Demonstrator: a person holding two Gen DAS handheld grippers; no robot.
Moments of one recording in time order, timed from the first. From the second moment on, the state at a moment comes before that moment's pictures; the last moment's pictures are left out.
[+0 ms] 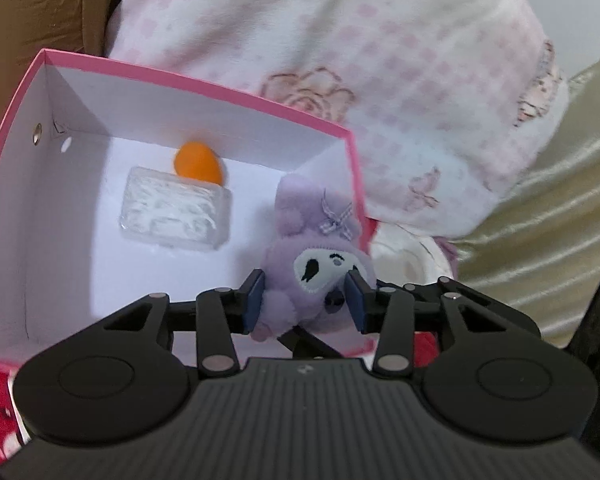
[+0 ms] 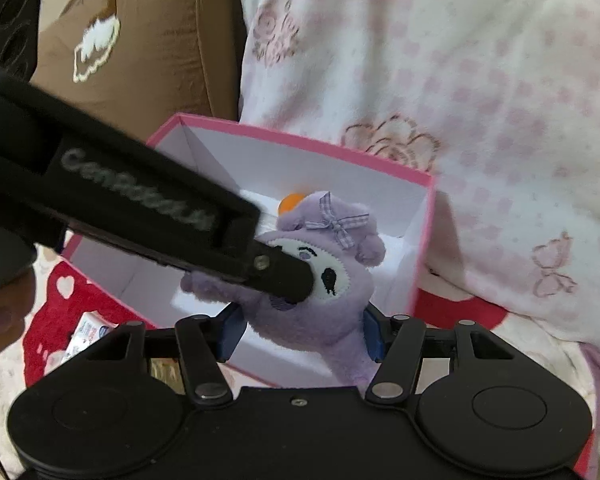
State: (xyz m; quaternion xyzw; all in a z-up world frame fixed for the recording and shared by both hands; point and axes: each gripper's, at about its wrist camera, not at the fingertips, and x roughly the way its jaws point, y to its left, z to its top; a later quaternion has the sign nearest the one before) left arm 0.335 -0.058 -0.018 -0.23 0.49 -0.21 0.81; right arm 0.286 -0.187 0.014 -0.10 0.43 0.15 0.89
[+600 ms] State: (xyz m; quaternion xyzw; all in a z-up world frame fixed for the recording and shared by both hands) left arm 0.381 -0.049 -0.083 -0.29 0.50 -0.18 0.80; right arm 0.344 -0.162 -0.040 -0.20 0.46 0.15 0.85
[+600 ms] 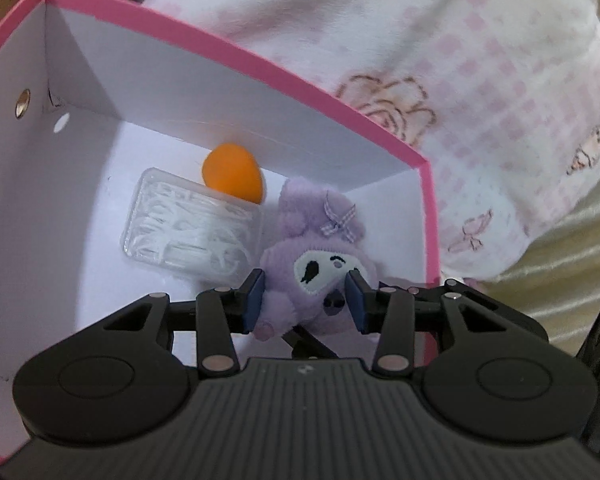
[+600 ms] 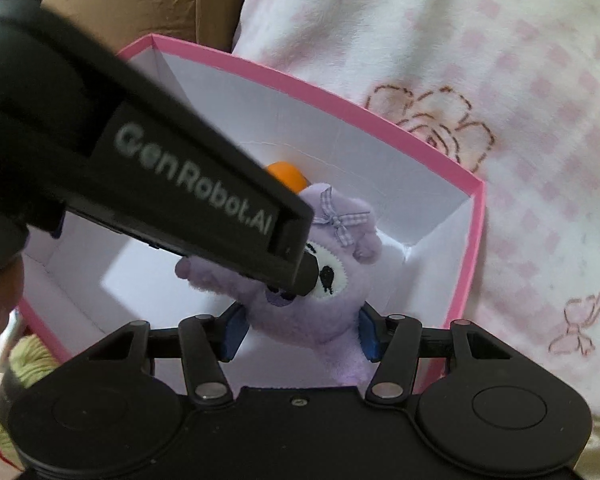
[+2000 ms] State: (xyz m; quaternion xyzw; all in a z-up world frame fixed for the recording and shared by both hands) left arm 0.381 -0.043 -0.101 -0.30 0.49 -0.15 0.81; right arm 0.314 -0.168 -0.044 -0.28 0.42 0.14 0.85
